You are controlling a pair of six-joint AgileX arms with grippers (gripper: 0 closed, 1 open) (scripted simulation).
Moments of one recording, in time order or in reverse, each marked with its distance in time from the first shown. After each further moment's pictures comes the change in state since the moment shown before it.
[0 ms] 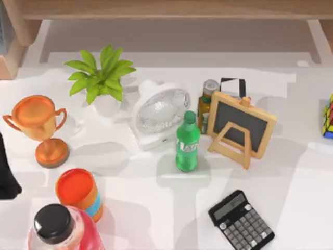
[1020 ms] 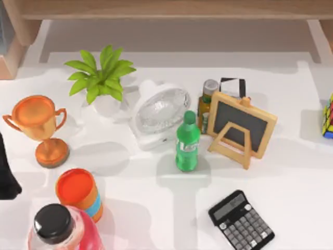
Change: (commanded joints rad) left arm 0.000 0.000 0.000 0.000 0.000 0.000; right arm -0.487 -0.468 -1.103 1.736 -0.365 -0.720
